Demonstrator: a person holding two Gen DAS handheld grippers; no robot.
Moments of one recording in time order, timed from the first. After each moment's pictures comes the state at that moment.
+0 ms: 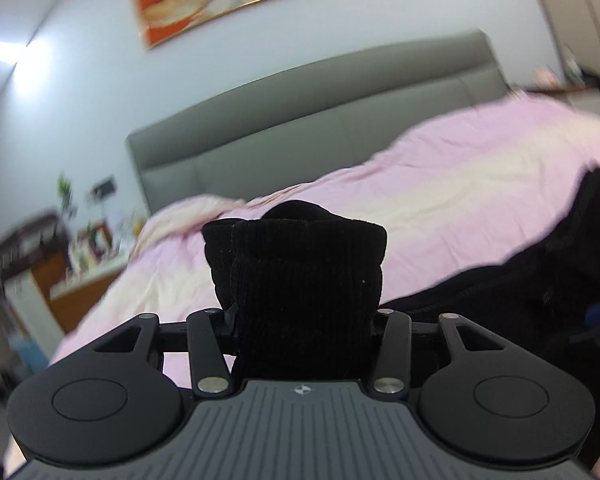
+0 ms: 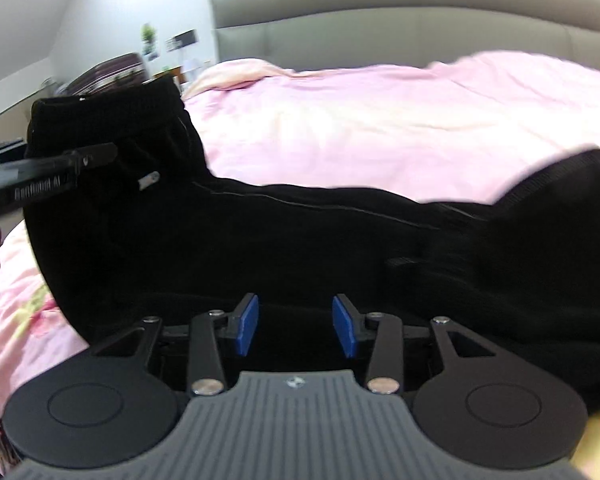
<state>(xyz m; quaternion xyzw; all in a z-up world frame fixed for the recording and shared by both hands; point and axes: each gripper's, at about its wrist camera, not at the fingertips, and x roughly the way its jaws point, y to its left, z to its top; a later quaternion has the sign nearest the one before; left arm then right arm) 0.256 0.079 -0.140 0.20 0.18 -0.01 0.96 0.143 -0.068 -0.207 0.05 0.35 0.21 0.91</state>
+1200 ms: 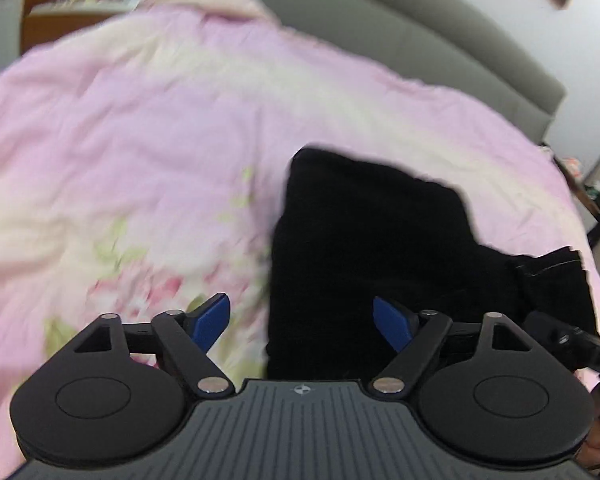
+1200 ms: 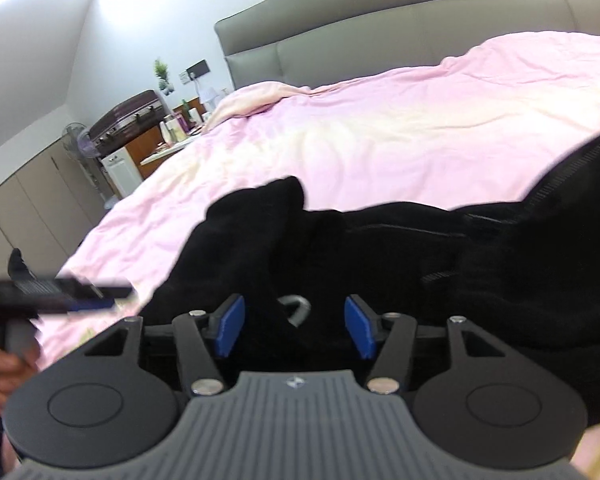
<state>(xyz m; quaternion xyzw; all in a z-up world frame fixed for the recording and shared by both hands) 0.258 0.241 -0.201 -0.19 0.41 -0.03 0.89 0.169 -0.078 -0.188 0.13 0.34 0.26 0.90</state>
